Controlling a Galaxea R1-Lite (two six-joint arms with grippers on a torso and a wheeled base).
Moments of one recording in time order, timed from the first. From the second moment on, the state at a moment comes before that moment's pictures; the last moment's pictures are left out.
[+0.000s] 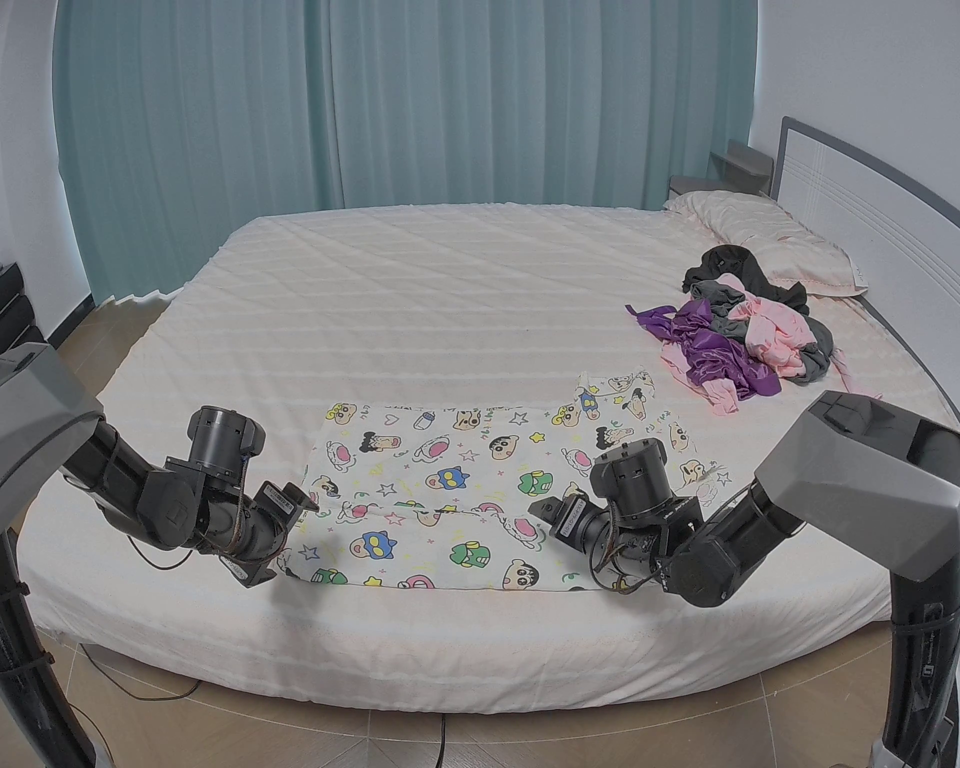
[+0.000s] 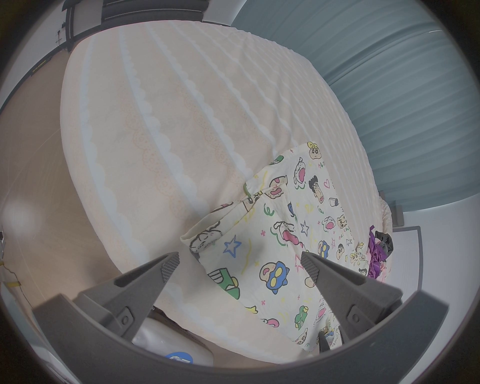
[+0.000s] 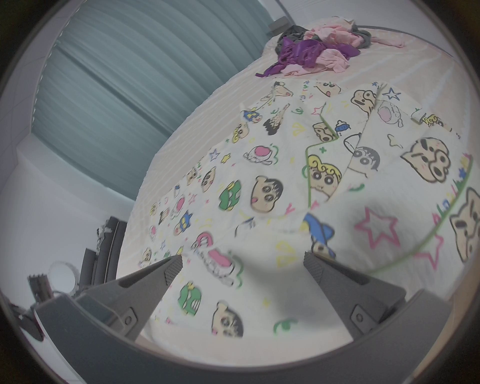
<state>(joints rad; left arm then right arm) -0.18 2.02 -0.87 -0.24 -0.01 -1.13 0.58 2.32 -1.05 -0.64 -0.16 0.92</state>
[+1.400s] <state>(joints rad) -0.20 2.01 -0.84 -0.24 -0.01 -1.13 0.50 2.26 -0.59 -1.16 -0.19 0.77</state>
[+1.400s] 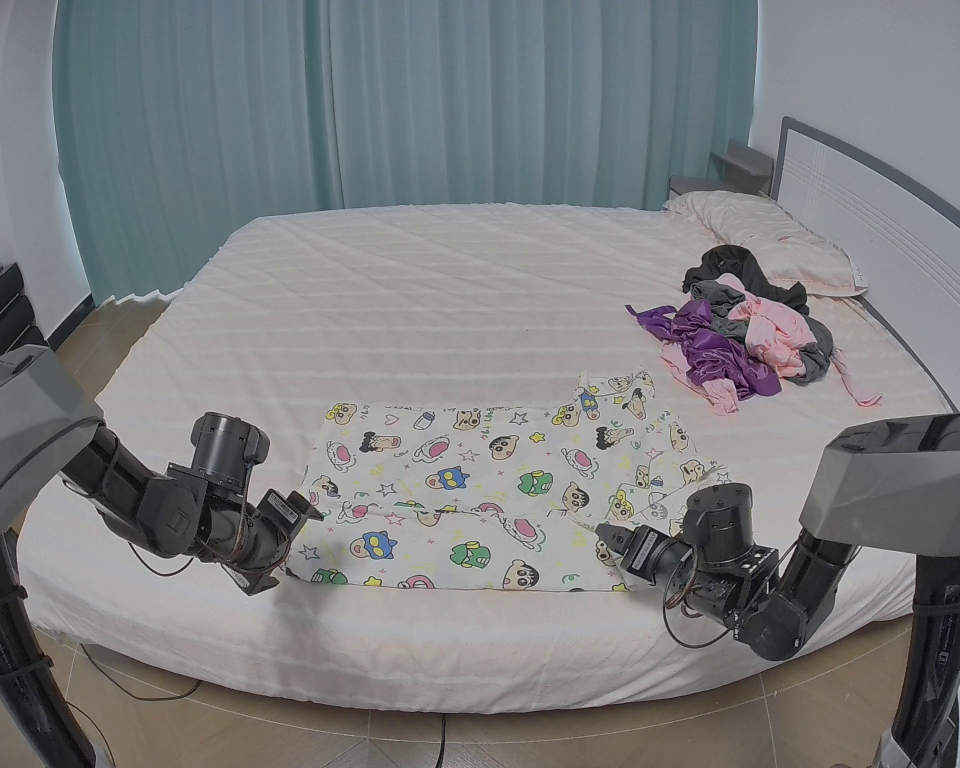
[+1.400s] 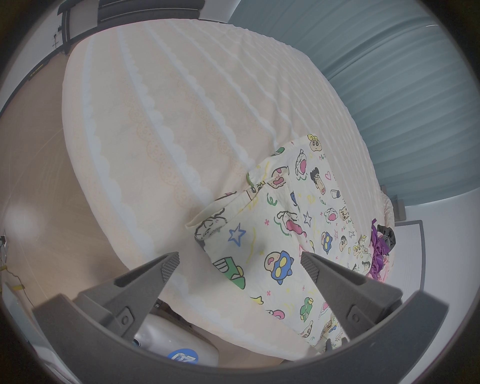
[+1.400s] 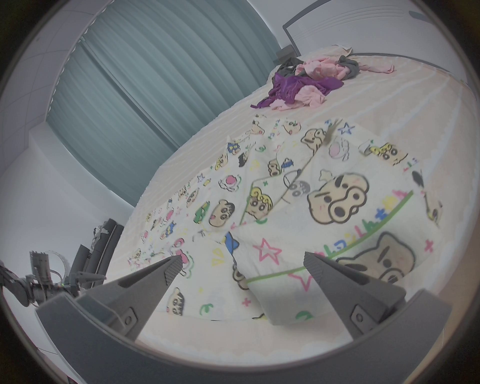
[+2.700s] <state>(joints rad) -0.21 1.89 -0.80 -0.24 -0.05 -1.12 0.27 1.91 -0.24 -1.21 -0.13 0.82</state>
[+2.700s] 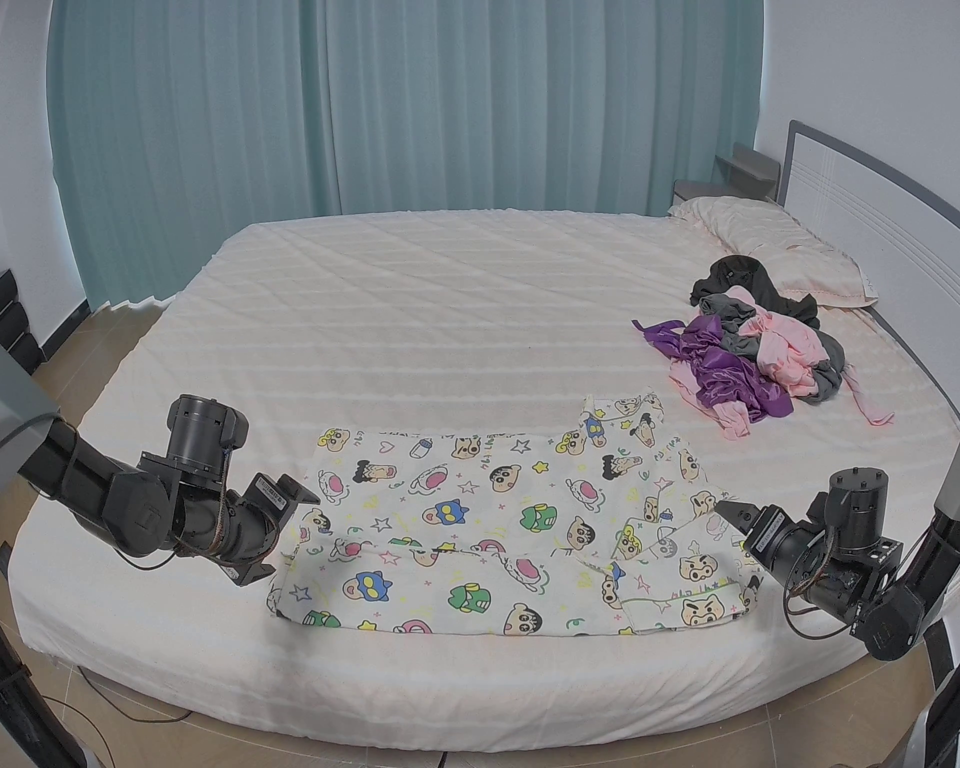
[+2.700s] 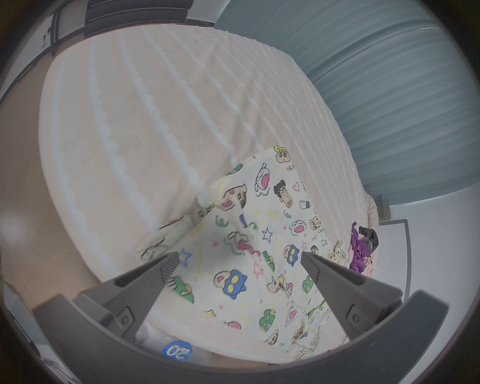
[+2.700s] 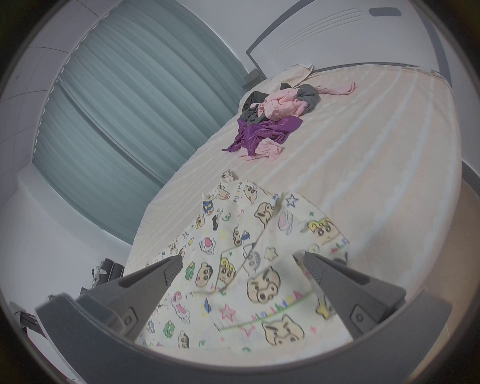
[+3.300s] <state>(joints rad) -0.19 1.89 -0.71 -0.28 -0.08 -0.82 0.27 1.91 -0.24 -1.21 -0.13 0.82</state>
